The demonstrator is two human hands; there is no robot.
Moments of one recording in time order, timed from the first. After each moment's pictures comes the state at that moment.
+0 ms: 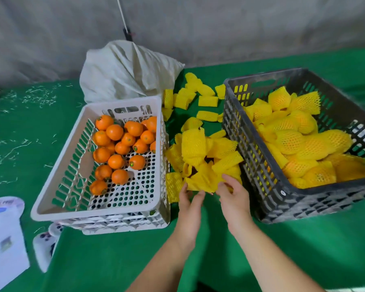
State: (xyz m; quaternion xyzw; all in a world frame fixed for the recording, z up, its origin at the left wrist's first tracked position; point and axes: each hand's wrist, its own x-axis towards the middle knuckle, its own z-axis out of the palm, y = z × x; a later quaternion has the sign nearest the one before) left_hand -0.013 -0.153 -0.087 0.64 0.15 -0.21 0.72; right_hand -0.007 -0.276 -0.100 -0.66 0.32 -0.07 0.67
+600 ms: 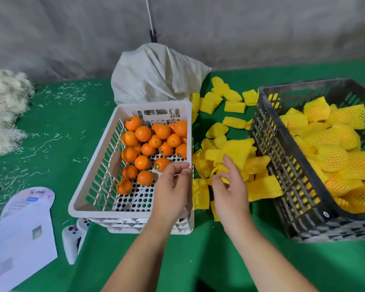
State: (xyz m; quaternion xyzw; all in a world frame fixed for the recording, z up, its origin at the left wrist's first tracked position) left_hand 0.045 -0.048 -0.016 0.79 0.02 0.04 0.62; right_hand 0.017 -0.188 -0.021 -0.72 0.16 -0.10 0.67
